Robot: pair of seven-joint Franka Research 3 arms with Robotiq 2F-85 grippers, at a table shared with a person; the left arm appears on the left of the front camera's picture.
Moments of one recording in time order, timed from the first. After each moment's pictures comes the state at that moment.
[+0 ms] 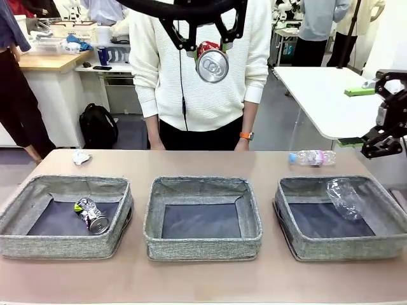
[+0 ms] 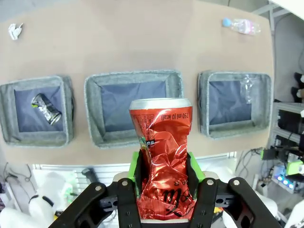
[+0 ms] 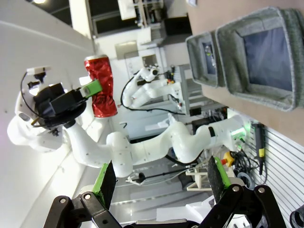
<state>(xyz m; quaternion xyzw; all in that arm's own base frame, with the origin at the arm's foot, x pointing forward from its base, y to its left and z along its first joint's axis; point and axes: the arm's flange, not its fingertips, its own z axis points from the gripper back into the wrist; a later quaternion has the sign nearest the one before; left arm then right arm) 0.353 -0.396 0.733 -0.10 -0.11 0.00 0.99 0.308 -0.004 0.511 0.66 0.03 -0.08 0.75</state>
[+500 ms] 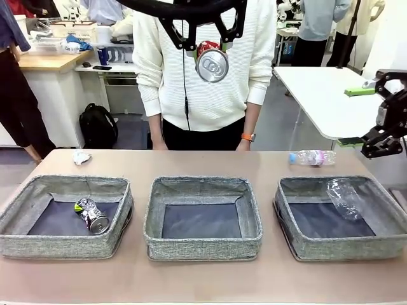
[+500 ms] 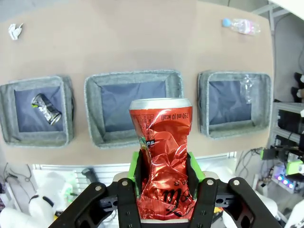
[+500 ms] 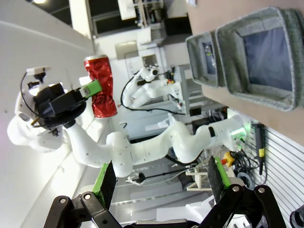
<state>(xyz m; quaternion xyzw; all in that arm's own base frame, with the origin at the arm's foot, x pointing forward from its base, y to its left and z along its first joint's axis) 0.353 -0.396 0.734 -0.10 -0.11 0.00 0.99 0.308 -0.004 0.511 0.66 0.03 -0.08 0.75</state>
